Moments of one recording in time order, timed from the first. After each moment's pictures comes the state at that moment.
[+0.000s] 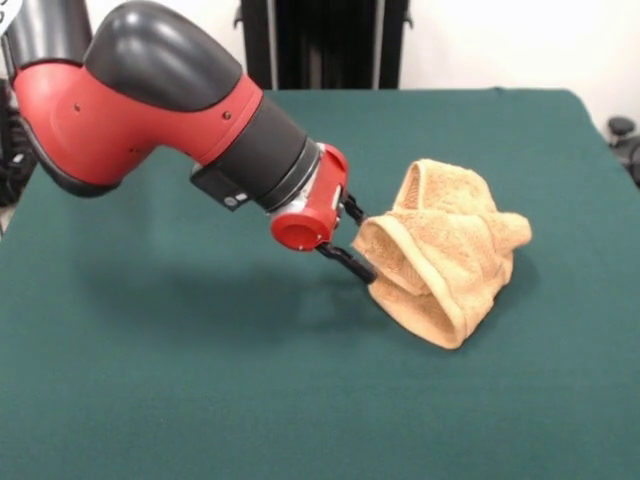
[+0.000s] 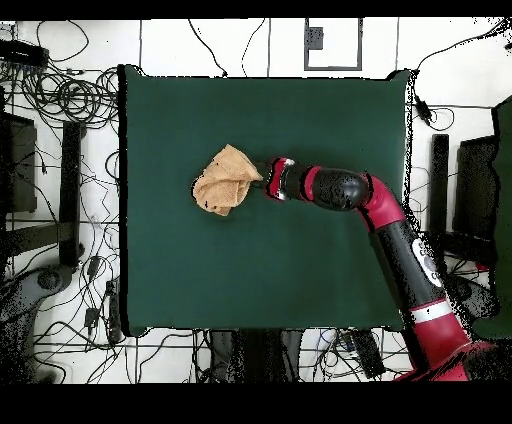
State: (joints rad) arm -1.11 0.09 1.14 1.46 -0.70 0.94 0.32
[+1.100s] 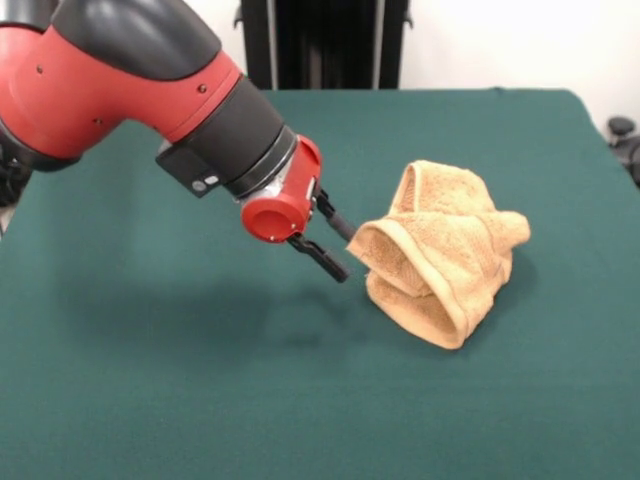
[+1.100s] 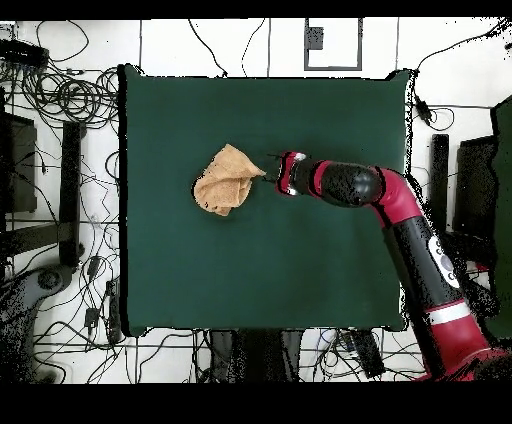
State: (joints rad) arm -1.10 0.00 1.15 1.46 -0.71 0.94 0.28
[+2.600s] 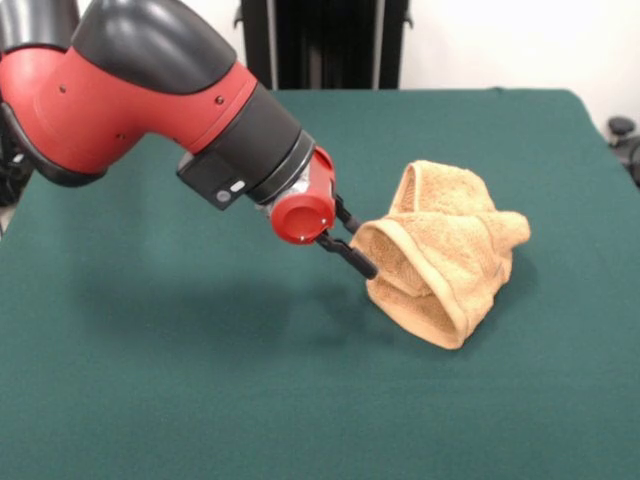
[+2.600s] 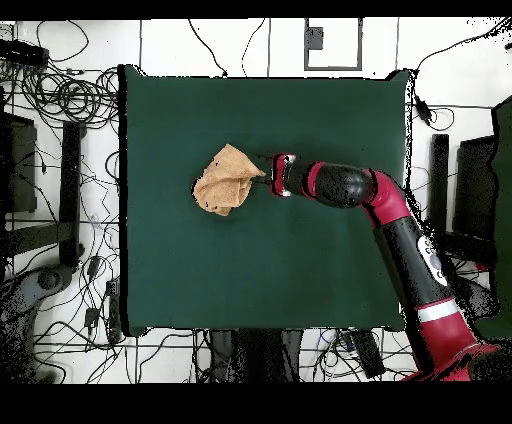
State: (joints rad) arm -1.11 0.06 1.17 1.46 -0.71 0.94 0.04
